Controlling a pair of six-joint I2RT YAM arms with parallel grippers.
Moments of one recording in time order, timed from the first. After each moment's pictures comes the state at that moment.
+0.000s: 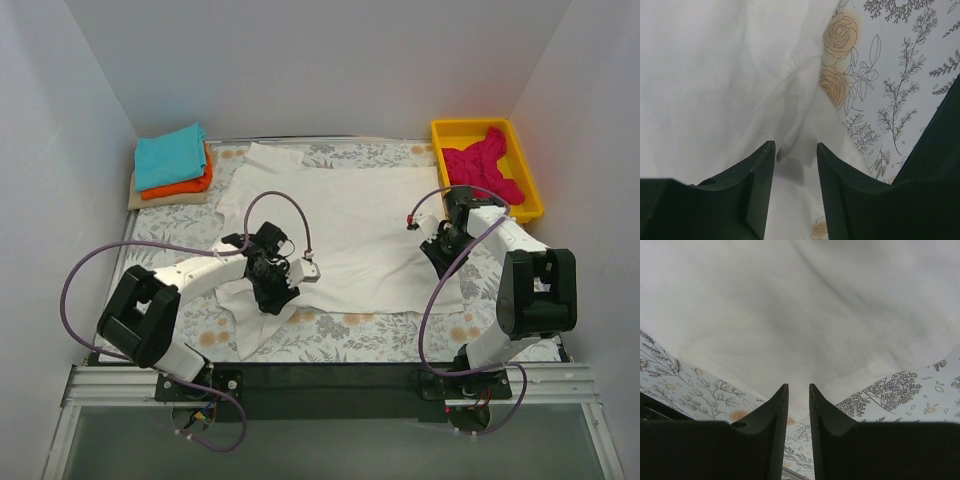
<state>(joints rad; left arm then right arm) -0.59 1.50 0.88 -0.74 0.38 0.66 0.09 1.60 1.06 -0.97 -0.20 -0.71</state>
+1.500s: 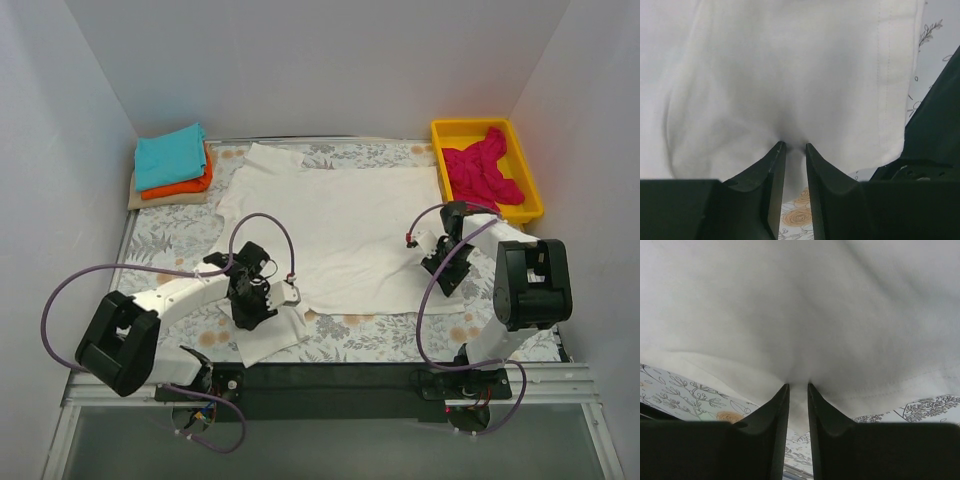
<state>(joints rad) -0.56 1.34 0.69 -0.82 0.27 0.74 0.08 1.67 0.96 -0.91 -0.12 -0.75</state>
